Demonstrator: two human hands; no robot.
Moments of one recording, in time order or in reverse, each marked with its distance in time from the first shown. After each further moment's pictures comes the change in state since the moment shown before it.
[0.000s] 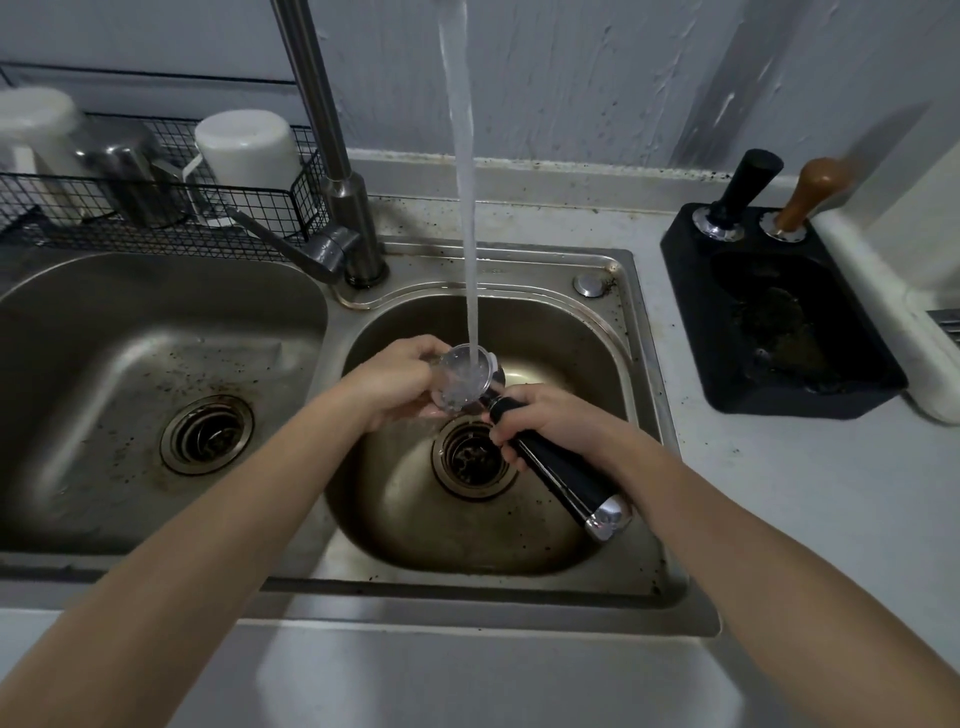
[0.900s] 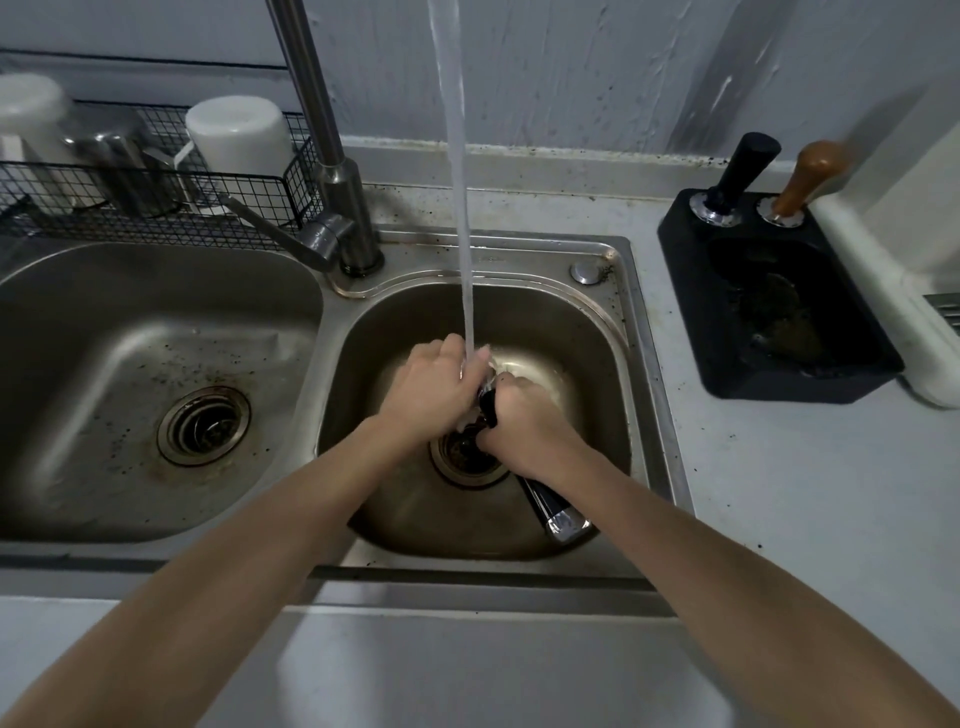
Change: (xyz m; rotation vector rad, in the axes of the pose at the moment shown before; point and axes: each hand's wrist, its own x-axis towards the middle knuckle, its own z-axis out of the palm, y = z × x) left_hand 0.011 -0.027 0.037 0.751 0.316 0.372; right_hand 0.000 0.003 0.041 -0.793 0.451 -0.143
